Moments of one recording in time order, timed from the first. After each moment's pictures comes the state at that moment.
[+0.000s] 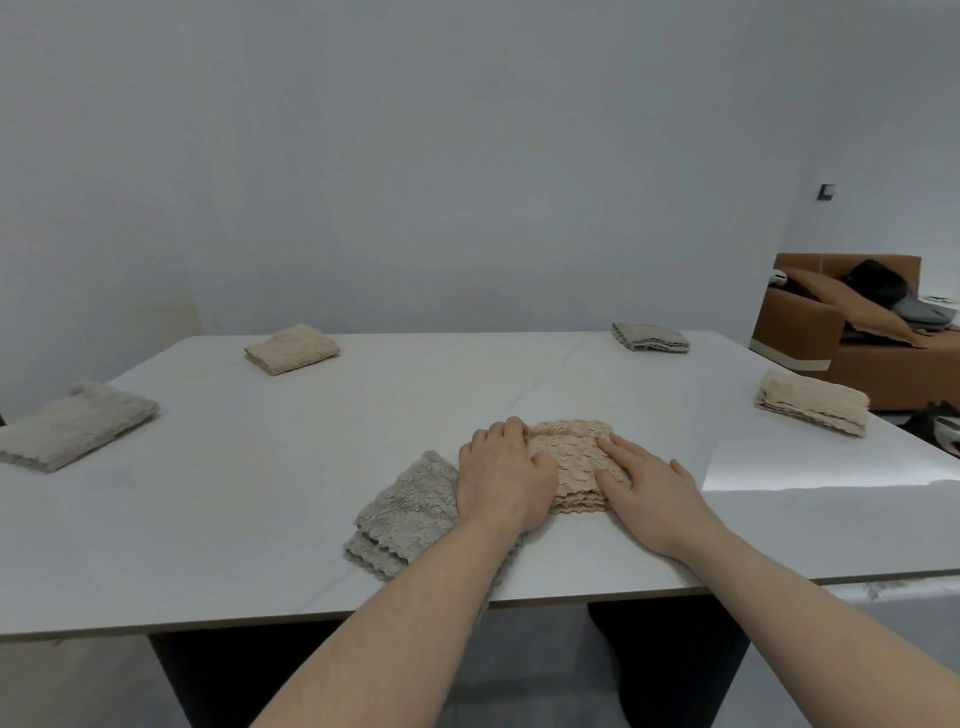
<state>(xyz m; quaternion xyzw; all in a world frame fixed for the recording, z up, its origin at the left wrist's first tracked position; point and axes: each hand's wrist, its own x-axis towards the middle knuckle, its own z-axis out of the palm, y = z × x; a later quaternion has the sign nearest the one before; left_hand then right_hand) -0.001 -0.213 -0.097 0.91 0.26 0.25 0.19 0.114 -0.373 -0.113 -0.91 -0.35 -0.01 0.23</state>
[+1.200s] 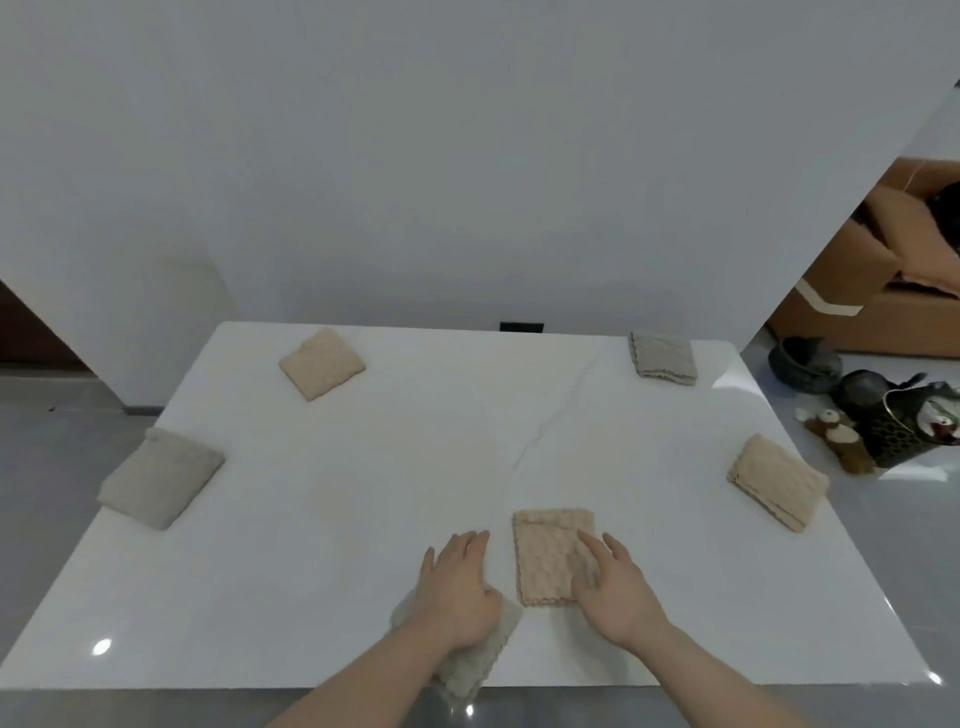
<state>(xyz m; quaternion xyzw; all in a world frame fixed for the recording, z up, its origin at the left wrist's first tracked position) -0.059 -0.166 0.050 0.90 0.28 -0.14 0.30 0.090 -0.349 0.057 -0.90 -0.23 0.31 0.17</state>
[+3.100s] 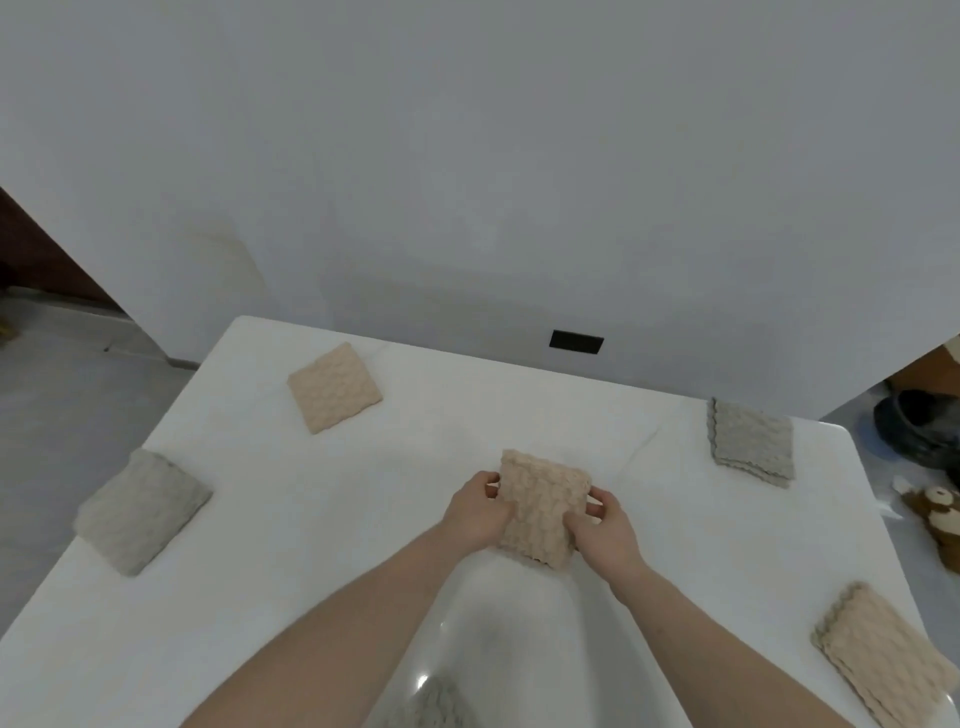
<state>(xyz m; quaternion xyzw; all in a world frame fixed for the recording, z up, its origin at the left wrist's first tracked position) 0.147 0.001 0.059 0.63 0.47 -0.03 0.61 0.278 -0.145 0.048 -0.82 -0.06 0.36 0.44</state>
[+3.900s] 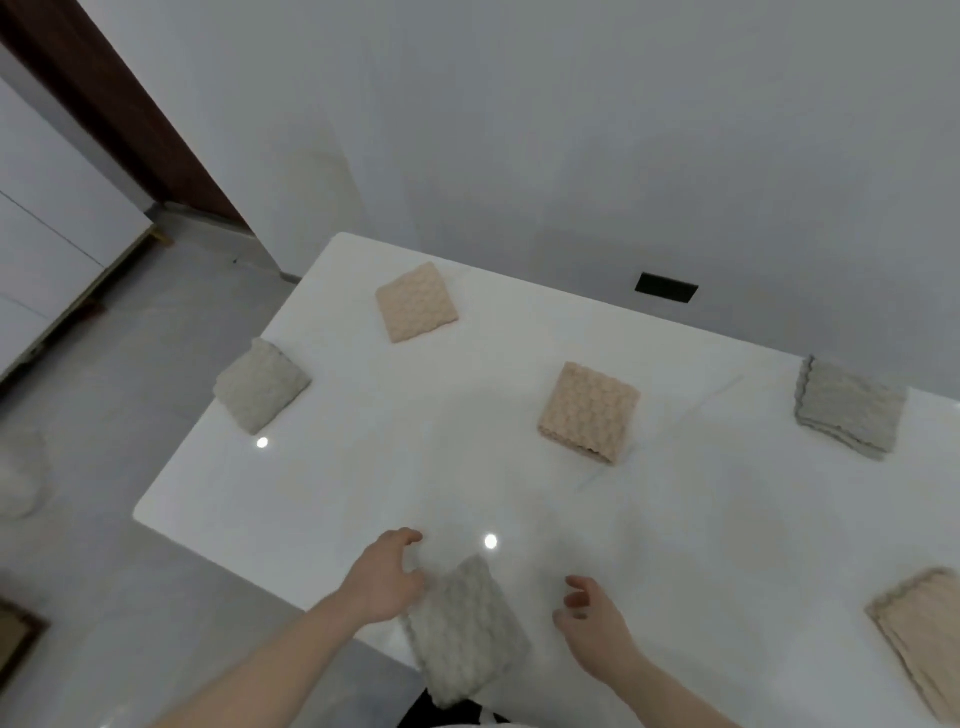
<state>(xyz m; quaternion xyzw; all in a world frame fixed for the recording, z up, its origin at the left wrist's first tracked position) -0.102 -0.078 0.029 0.71 0.53 -0.19 0.41 0.145 -0.279 -0.020 -0.81 -0.20 0.51 0.22</state>
